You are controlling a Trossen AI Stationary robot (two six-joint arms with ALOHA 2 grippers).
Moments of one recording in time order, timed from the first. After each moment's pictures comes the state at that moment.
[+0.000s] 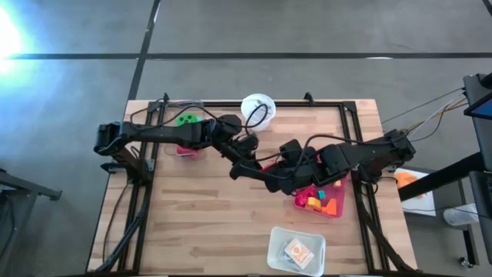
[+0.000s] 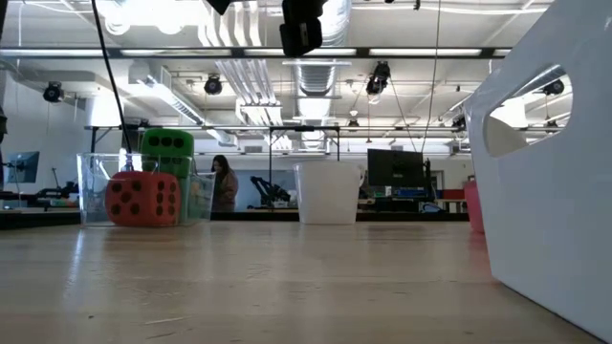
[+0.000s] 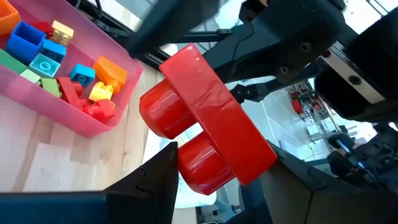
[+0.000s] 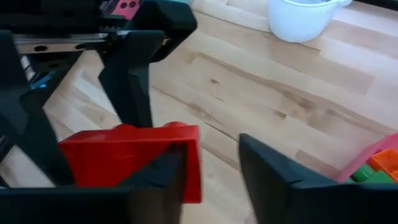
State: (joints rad) left arm 0.08 1.64 1.33 -0.11 0.67 -0.63; right arm 0.33 1.68 1.83 -1.28 0.56 1.32
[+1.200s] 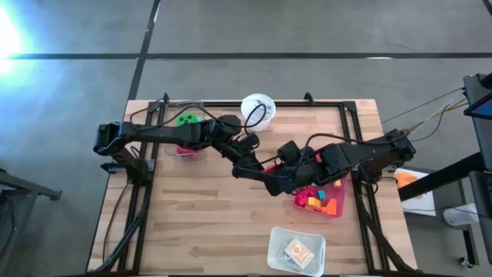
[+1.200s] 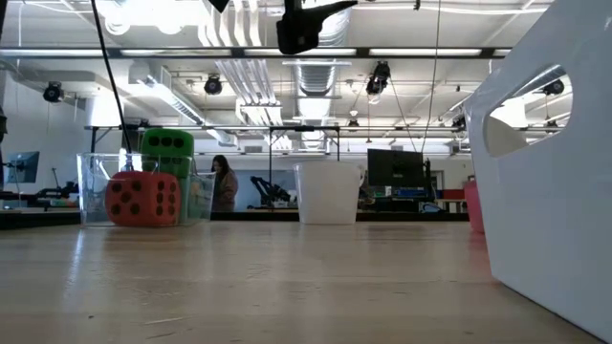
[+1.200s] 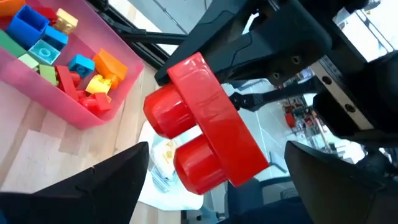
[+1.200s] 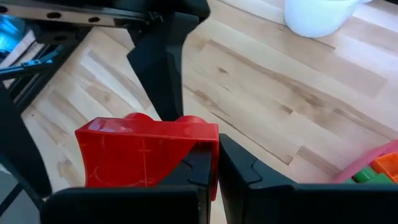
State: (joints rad) left arm 0.08 1.64 1.34 -0.10 0.64 -0.74; right arm 0.33 1.68 1.83 -1.25 0.50 1.23
